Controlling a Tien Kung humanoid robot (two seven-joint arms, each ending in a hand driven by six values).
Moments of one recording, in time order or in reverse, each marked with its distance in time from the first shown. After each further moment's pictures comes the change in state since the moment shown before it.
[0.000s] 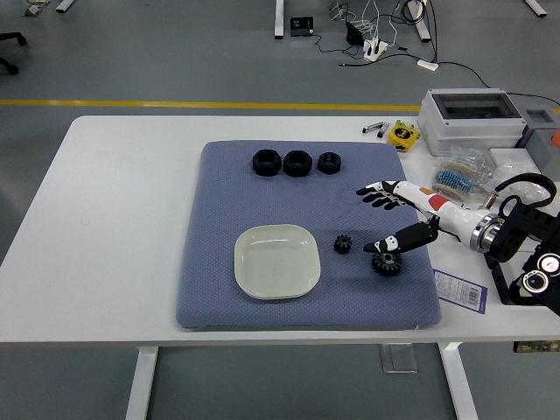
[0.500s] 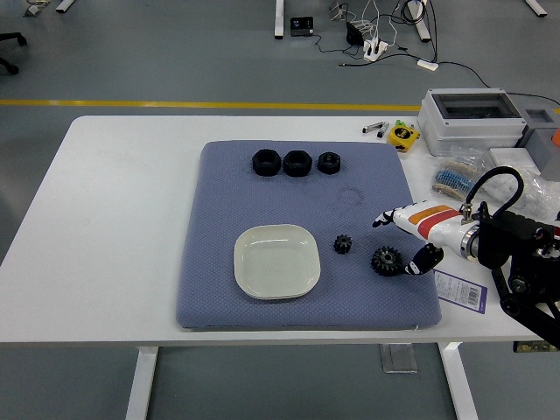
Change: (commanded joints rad) left arm -0.003 0.003 -0.001 0.000 -0.001 -0.001 0.002; right arm 0.074 0.005 -0.163 -0.077 -0.381 0.028 -0.016
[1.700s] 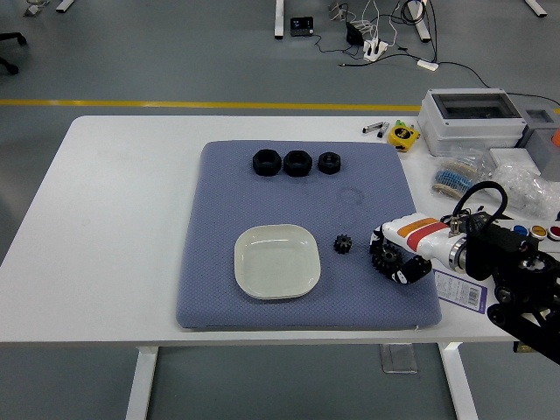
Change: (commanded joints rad) left arm -0.004 0.001 0.003 0.000 0.009 -0.001 0.003; right arm 0.024 0.038 -0.097 -0.079 0.037 -0.092 0.046
